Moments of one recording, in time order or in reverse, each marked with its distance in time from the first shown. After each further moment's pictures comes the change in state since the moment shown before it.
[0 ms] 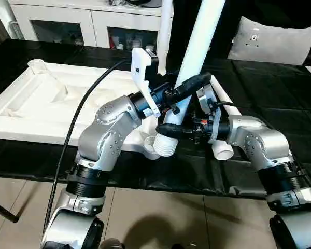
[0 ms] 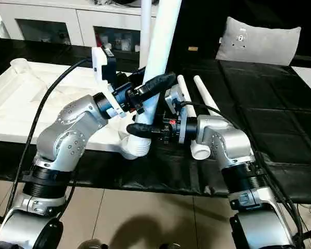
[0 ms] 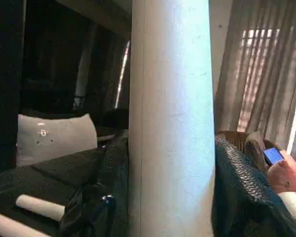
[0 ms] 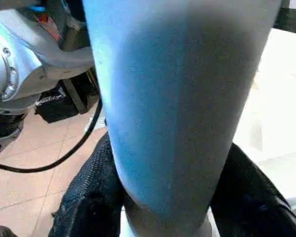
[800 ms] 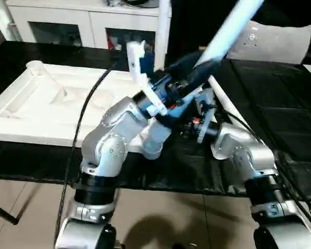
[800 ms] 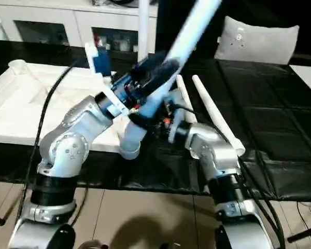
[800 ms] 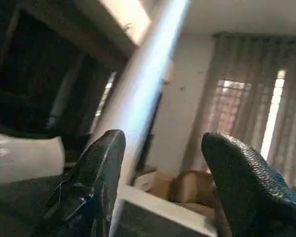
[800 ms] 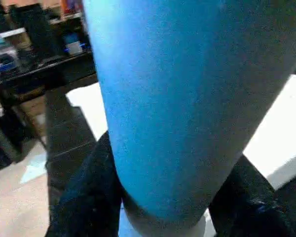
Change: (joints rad) left arm 0.032 -0.117 0.059 -0.140 -0.157 0.084 0.066; right arm 0.081 0.142 -0.096 -0.002 -0.031 -0.095 -0.335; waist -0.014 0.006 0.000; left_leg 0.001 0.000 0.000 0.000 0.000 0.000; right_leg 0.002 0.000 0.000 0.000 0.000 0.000
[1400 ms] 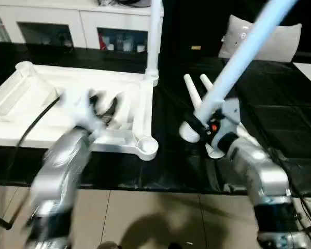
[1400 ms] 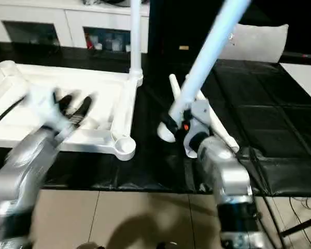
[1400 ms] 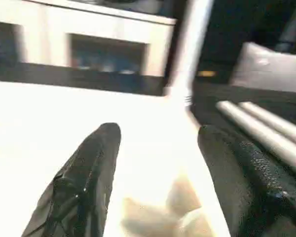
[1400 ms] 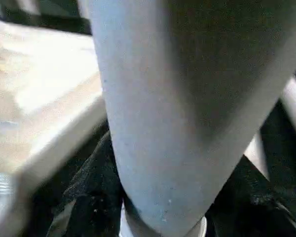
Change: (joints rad) left arm 0.386 0.226 0.177 -0.100 0.437 -0.036 0.436; right arm 0.218 0.038 -0.047 -0.268 -0.284 0.047 -0.555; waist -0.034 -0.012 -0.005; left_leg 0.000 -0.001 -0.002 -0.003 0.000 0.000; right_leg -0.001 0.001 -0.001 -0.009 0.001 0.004
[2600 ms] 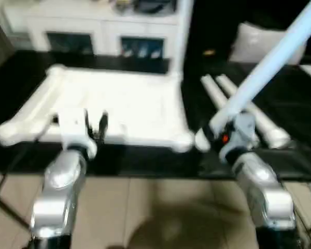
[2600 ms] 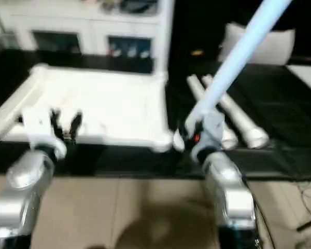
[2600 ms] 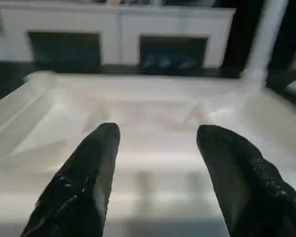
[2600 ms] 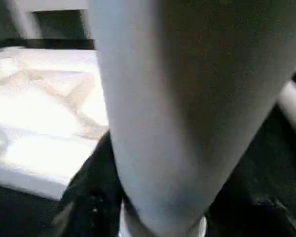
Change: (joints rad) left arm 0.122 -0.003 -0.059 -0.036 0.116 -0.047 0.098; right arm 0.163 0.053 -0.008 -0.134 0.069 -0.045 -0.052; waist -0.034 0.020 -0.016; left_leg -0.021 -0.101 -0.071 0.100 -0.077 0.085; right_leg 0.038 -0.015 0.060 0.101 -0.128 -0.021
